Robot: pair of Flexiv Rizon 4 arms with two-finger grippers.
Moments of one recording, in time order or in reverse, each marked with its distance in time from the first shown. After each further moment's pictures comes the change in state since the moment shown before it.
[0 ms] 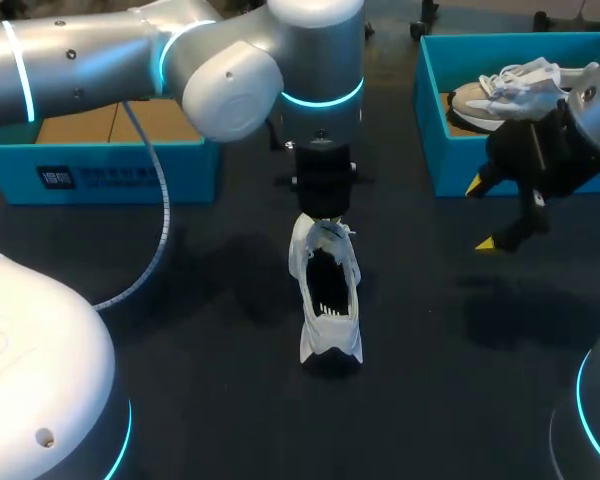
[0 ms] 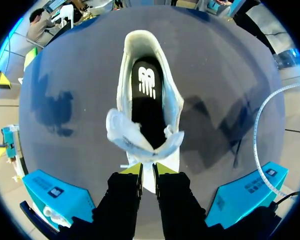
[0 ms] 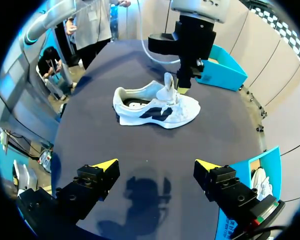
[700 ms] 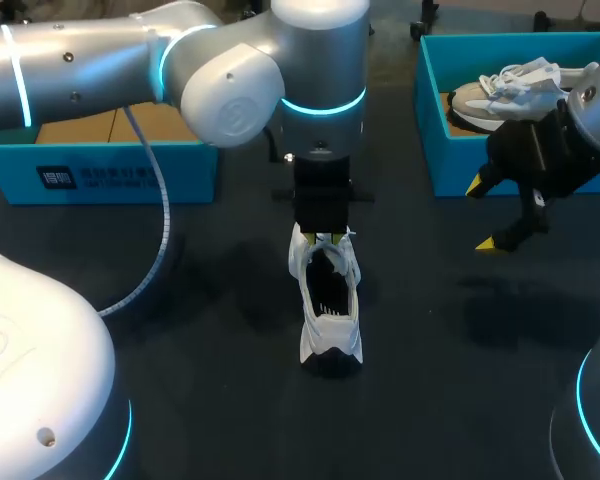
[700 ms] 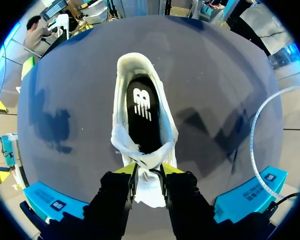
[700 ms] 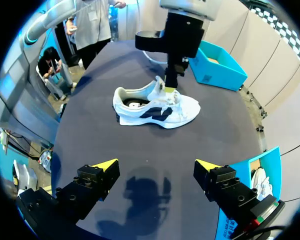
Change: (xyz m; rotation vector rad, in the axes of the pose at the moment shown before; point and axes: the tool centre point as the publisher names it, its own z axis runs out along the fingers) left arm 0.001 -0.034 0.002 0.061 0.006 0.017; right arm 0.000 0.000 0.000 0.000 0.000 0.000
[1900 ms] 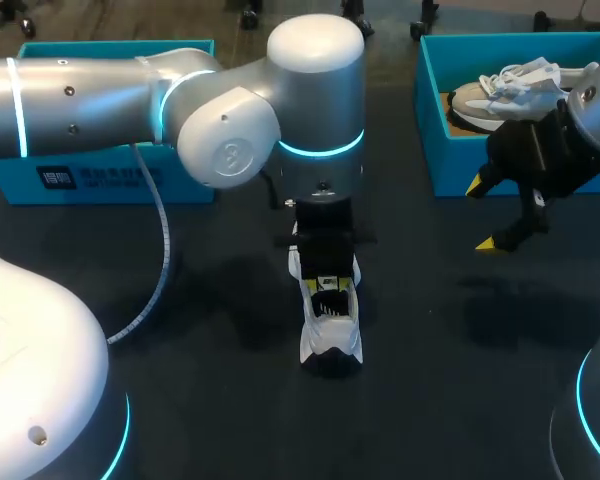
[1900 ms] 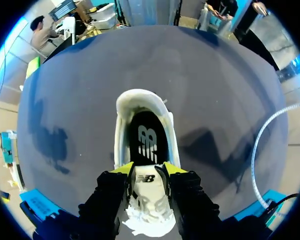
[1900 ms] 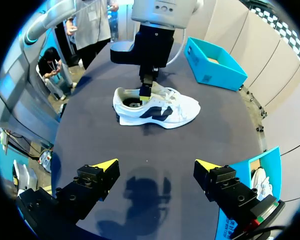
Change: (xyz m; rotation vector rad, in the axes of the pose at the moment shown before) left arm -0.005 -0.058 0.031 0.091 -0.025 -0.089; right arm 0.000 0.000 0.000 0.000 0.000 0.000
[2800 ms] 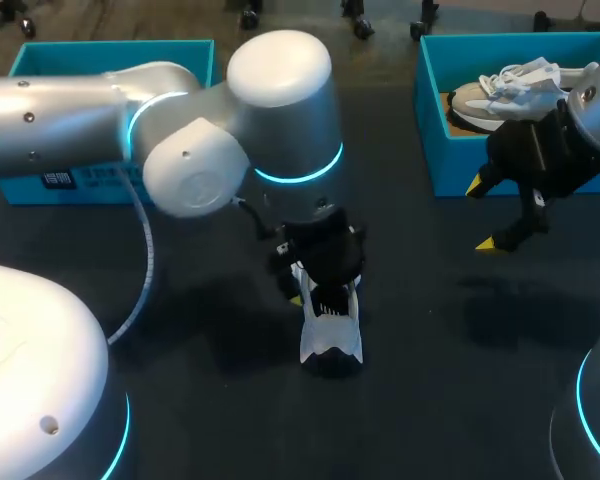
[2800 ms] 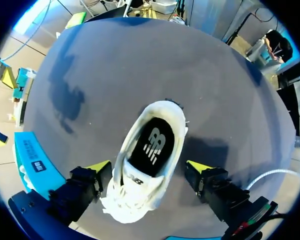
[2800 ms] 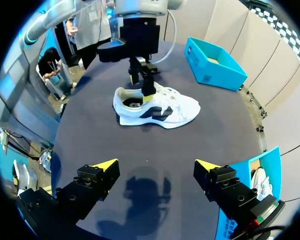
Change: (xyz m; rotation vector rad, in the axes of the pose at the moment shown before) left arm 0.009 -0.013 -0.015 -0.111 -0.122 -0.434; right arm 0.000 0.000 0.000 0.000 0.000 0.000
